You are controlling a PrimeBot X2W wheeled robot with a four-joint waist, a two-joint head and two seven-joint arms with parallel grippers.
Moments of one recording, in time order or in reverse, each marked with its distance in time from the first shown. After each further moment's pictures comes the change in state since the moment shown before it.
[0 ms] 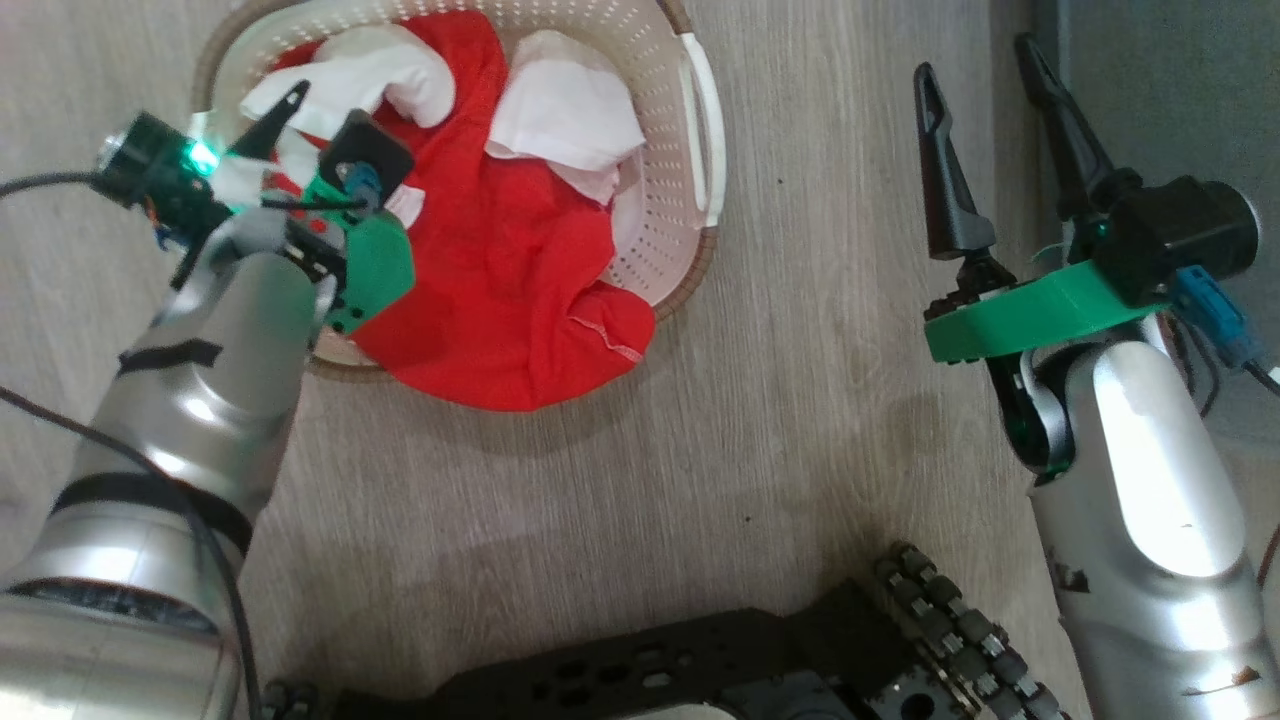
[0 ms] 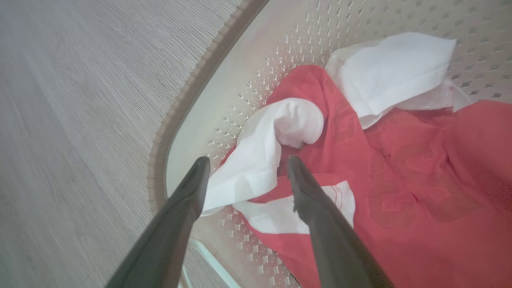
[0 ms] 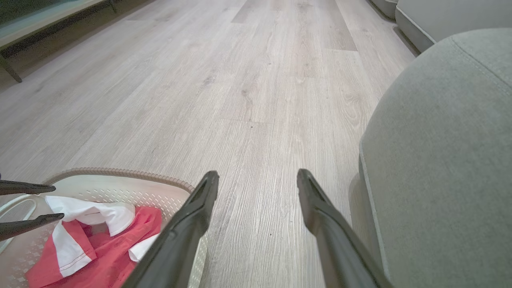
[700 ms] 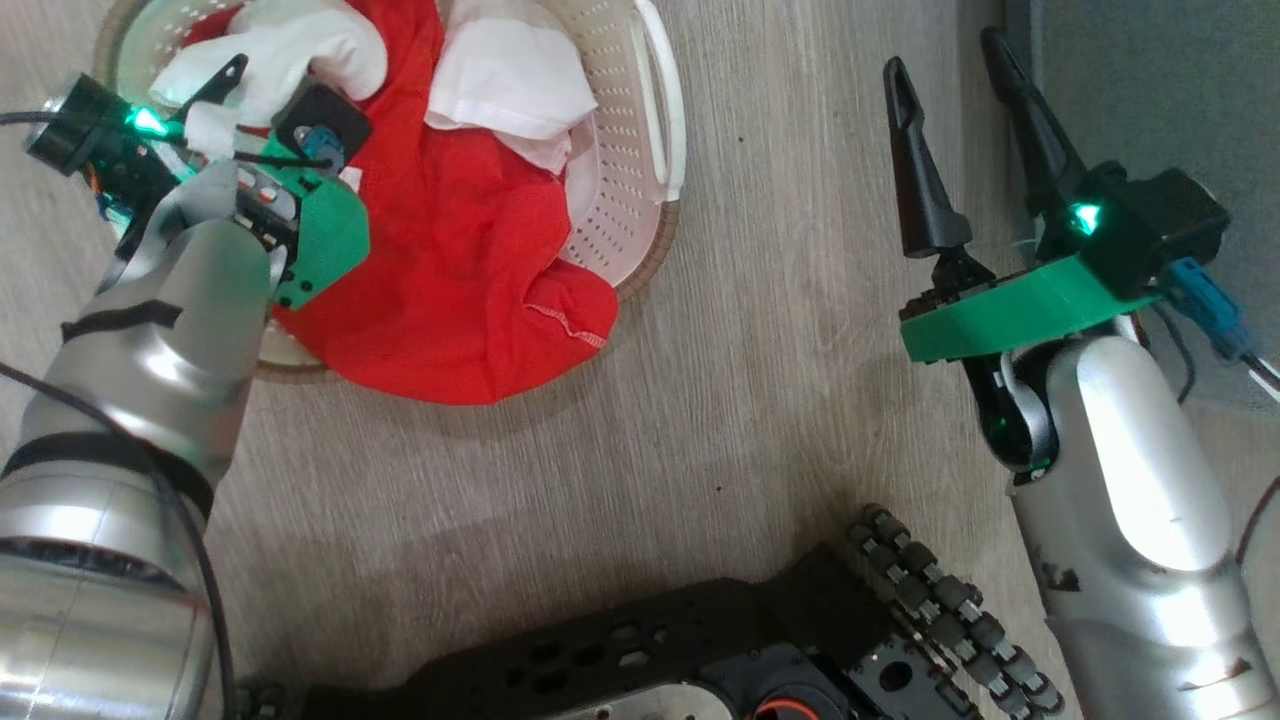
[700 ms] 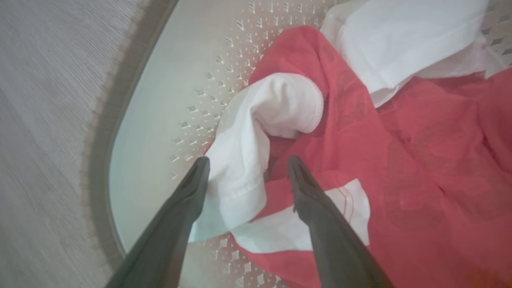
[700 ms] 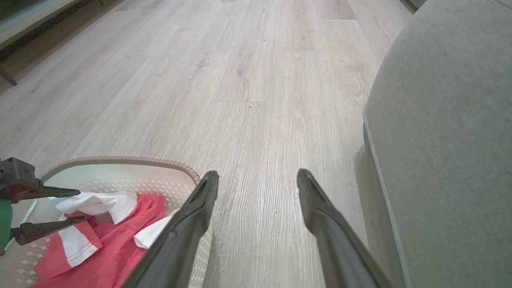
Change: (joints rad) left arm -0.111 0.031 -0.058 0.143 0.014 0.022 0.016; right arm -0.014 0.002 0.054 -0.001 0.096 0.000 0.000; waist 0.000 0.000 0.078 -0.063
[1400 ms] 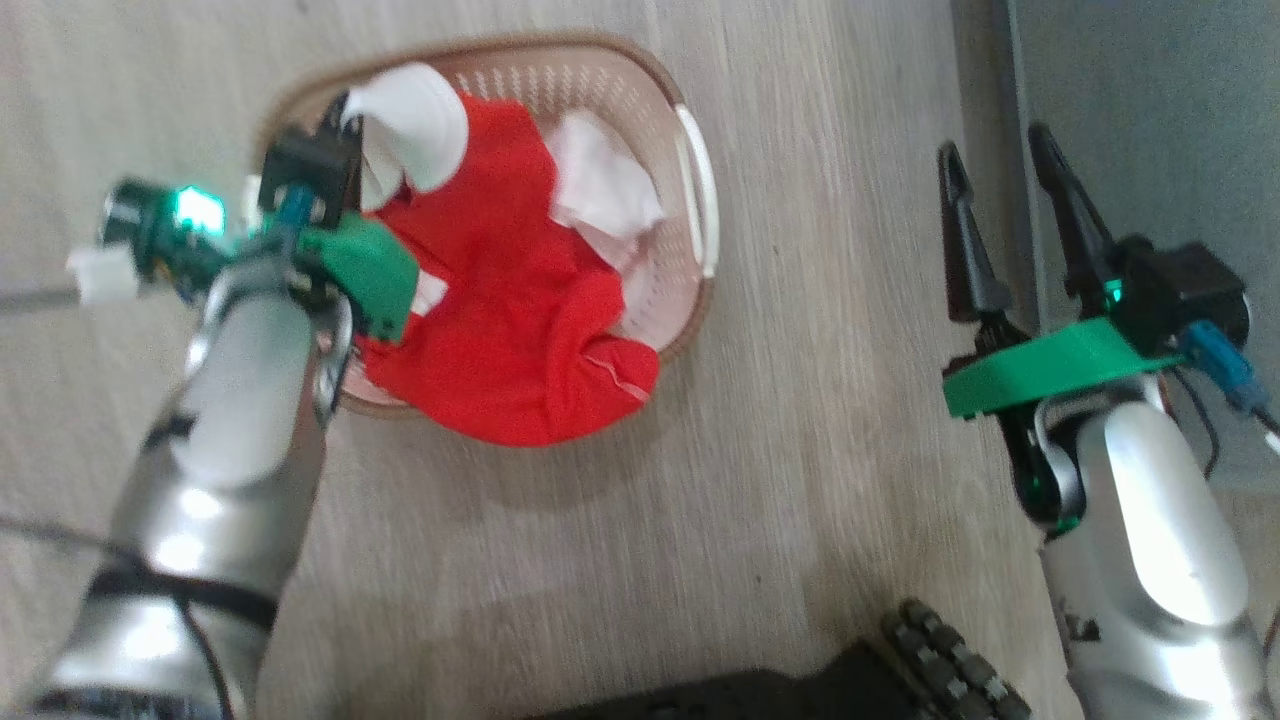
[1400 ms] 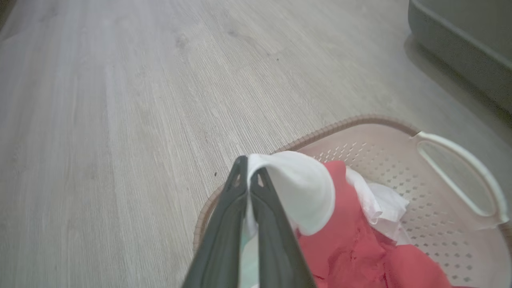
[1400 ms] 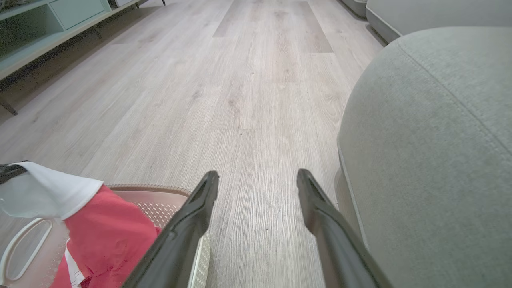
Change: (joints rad) left arm 0.271 -0.025 0.152 -0.424 -0.304 -0.002 -0.072; right arm 0.101 0.001 -0.091 0.040 -0.019 0.000 0.000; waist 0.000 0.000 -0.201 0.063
